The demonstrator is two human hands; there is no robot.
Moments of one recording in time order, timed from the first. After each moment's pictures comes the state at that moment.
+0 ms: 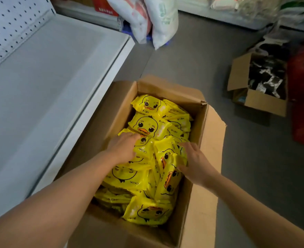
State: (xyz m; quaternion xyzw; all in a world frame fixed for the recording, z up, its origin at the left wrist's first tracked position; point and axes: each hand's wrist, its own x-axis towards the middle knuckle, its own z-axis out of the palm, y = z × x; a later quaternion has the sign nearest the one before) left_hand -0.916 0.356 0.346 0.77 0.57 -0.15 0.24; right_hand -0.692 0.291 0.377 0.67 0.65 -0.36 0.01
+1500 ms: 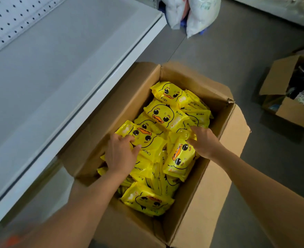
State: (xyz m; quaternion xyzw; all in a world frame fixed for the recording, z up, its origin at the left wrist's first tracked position) left_hand -0.910 0.278 0.317 0.53 0.82 0.07 0.21; right_hand -0.682 0.363 0.327 0.62 0.72 -0.30 0.05
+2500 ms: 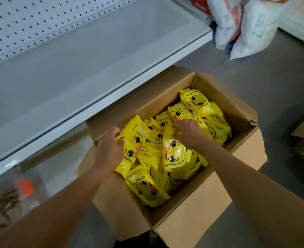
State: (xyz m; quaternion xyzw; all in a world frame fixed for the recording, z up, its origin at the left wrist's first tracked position) left_hand -0.921 0.208 0.364 0.32 0.89 0.23 0.22; right_hand -0.752 0.369 0.357 0.40 0.88 -0.24 0.07
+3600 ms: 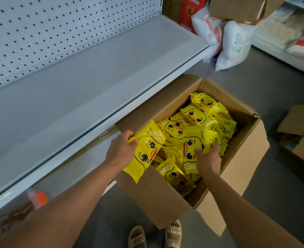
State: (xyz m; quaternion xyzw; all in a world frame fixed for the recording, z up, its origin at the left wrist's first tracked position) left_hand -0.990 0.142 0.392 0.41 0.82 0.26 0.31; right_hand -0.767 0.224 0.348 0.78 0.50 -0.35 -0.17
